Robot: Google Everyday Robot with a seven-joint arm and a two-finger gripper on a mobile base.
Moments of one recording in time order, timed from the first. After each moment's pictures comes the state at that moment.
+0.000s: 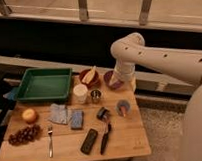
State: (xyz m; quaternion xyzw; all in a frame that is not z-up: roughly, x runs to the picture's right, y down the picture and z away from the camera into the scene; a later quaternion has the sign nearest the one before) arm 0.130 0.014 0.735 -0.15 0.25 0.82 0.50
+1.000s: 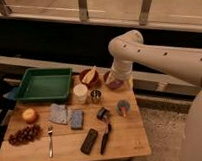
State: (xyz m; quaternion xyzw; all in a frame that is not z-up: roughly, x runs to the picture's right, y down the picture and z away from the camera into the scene) arm 0.095 0.005 0.729 -0.17 0.23 0.80 0.53
